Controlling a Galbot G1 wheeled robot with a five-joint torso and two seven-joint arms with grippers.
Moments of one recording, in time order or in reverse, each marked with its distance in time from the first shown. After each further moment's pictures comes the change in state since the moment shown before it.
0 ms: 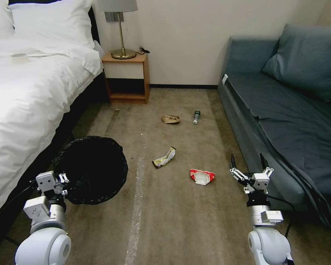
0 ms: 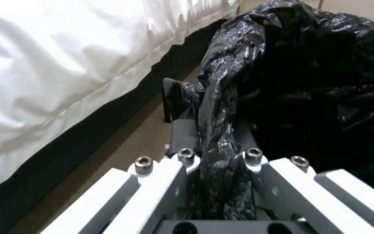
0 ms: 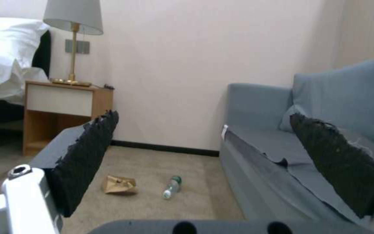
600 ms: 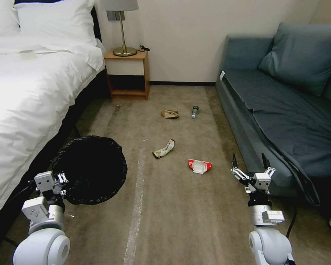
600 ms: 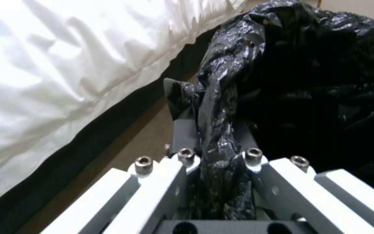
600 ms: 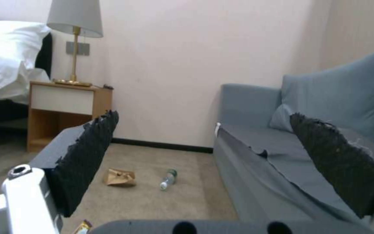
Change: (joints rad) left arm -0.002 0.004 -0.008 -0.014 -0.005 0.003 -0.005; right arm -0.003 -0.005 0.001 0.012 -0.002 -0.011 0.017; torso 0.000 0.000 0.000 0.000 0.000
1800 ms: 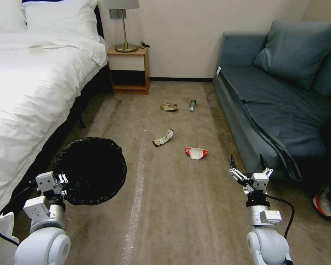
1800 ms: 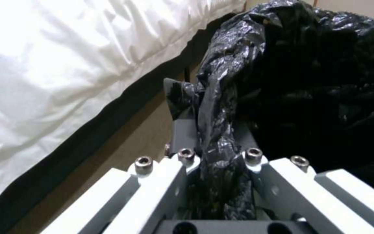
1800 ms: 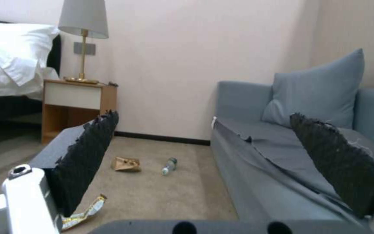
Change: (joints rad) left arm -0.001 0.003 0.004 0.007 -0.004 0.009 -0.003; right arm -0.008 0.005 -0.010 0.004 -0.007 -0.008 0.009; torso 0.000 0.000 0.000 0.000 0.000
